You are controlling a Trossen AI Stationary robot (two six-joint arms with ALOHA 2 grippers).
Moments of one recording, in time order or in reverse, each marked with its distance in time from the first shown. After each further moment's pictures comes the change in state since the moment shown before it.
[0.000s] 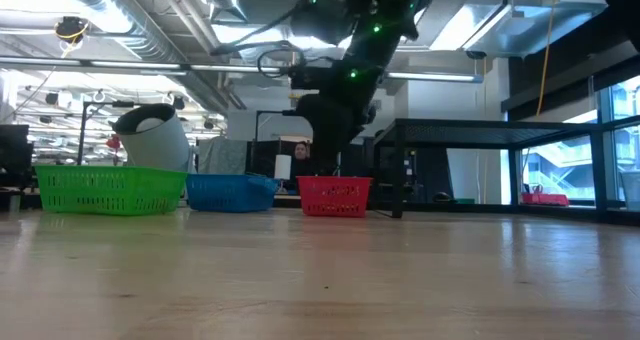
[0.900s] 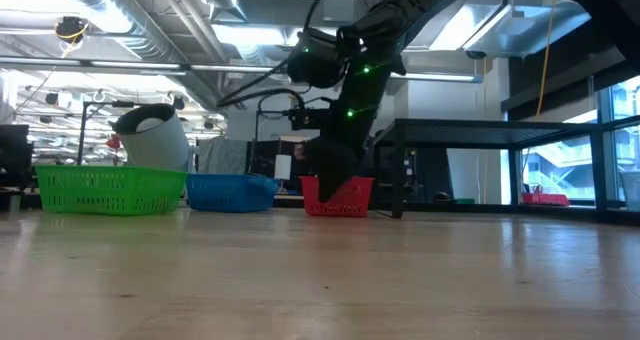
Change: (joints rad) left arm 0.000 0.000 0.000 -0.005 0.000 0.008; right arm -0.079 0.093 -0.001 0.018 -0.055 -0.081
